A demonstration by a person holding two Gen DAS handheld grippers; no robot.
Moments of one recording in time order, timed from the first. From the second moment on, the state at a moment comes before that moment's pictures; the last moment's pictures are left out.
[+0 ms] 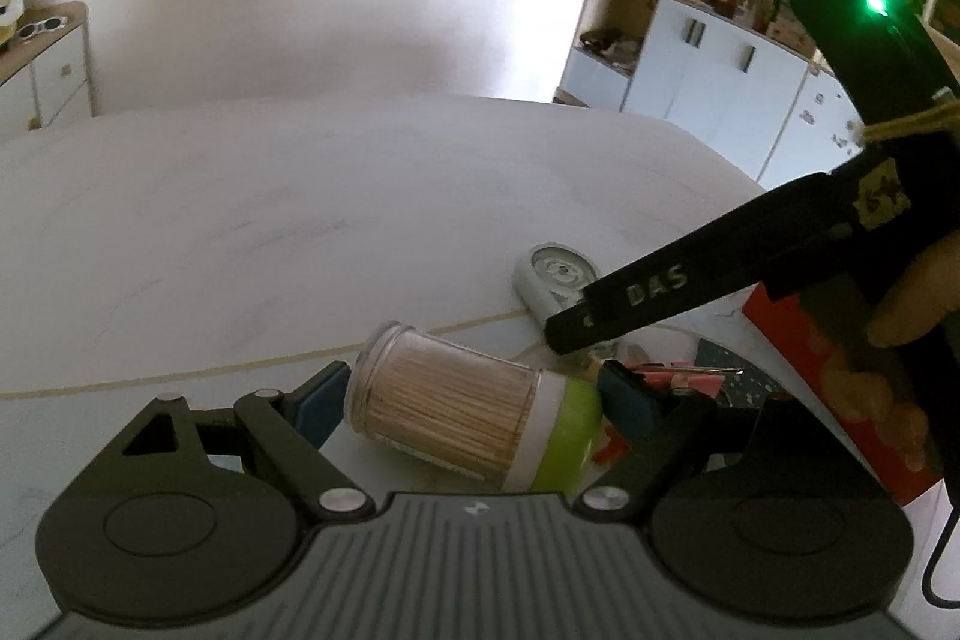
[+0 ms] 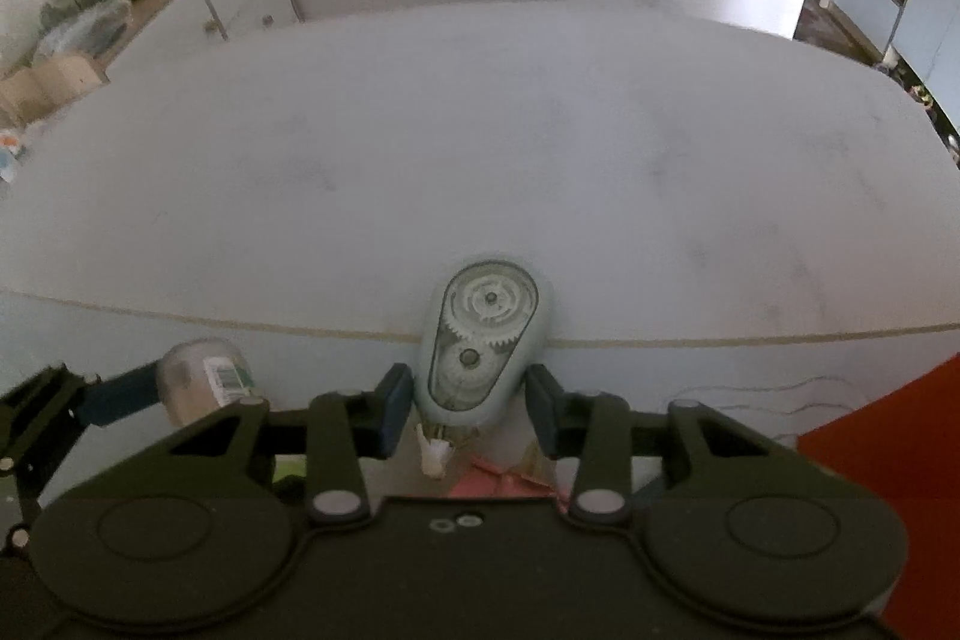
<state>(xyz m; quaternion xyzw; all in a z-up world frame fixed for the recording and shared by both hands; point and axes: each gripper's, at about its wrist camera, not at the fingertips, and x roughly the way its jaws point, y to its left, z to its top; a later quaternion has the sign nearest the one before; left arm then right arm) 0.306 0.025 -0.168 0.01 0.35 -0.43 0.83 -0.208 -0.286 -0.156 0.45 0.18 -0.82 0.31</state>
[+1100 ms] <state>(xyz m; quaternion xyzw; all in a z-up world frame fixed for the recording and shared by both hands) 0.253 0.026 -0.056 -0.01 0.35 -0.45 0.83 -0.148 -0.166 -0.019 0.38 0.10 -0.85 0.36</state>
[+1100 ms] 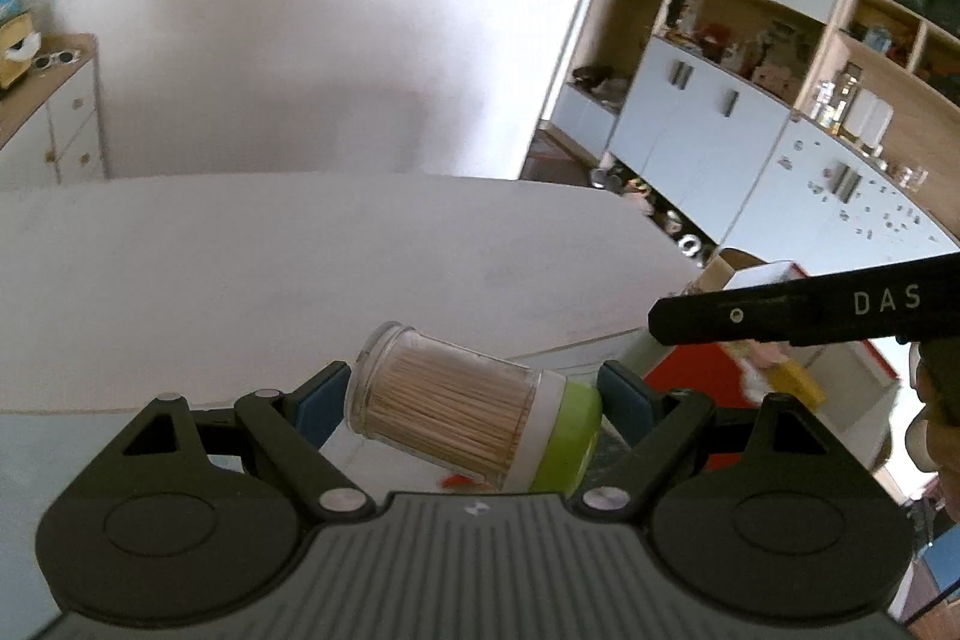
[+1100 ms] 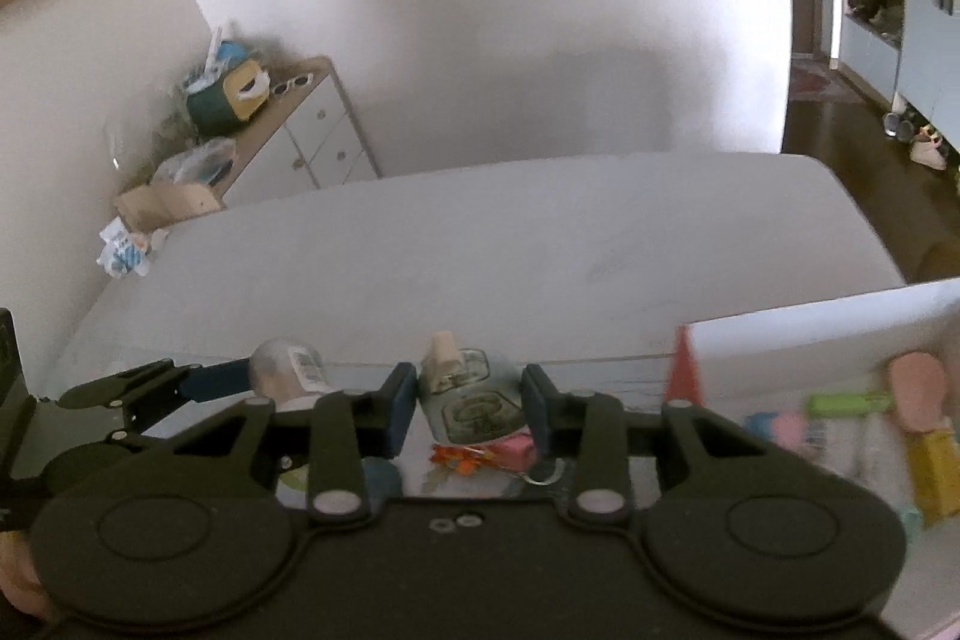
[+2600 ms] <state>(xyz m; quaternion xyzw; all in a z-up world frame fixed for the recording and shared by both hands) 0.078 -0.263 -0.068 0.15 0.46 -0.43 0.76 -0.274 0.070 -0.040 0.41 0.07 -0.86 0.29</state>
